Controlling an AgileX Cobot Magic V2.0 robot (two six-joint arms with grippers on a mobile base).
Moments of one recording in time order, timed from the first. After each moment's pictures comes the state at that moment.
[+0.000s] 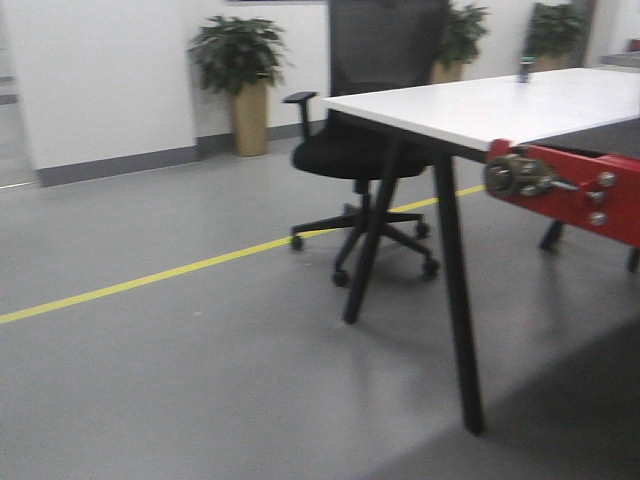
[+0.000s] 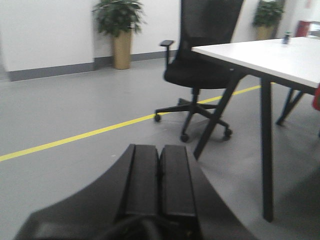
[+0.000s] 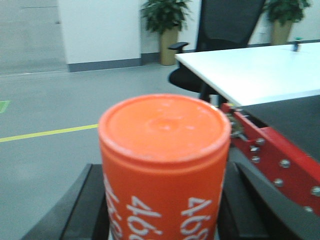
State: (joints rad) left arm -0.13 -0.01 0.03 -0.07 0.06 0.02; right arm 0.22 0.15 -0.46 0.01 0.45 0.05
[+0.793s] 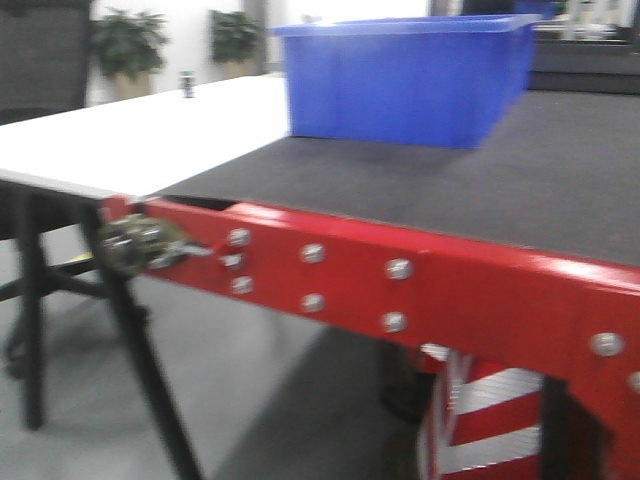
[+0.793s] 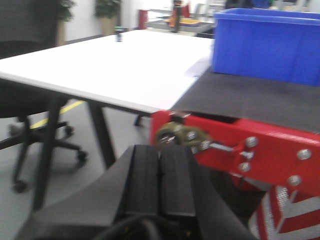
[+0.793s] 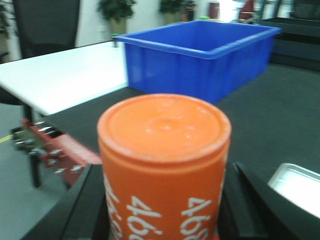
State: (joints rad) left arm -0.13 -0.01 0.03 -0.07 0.06 0.02; right arm 0.22 0.15 -0.46 0.01 0.45 0.05
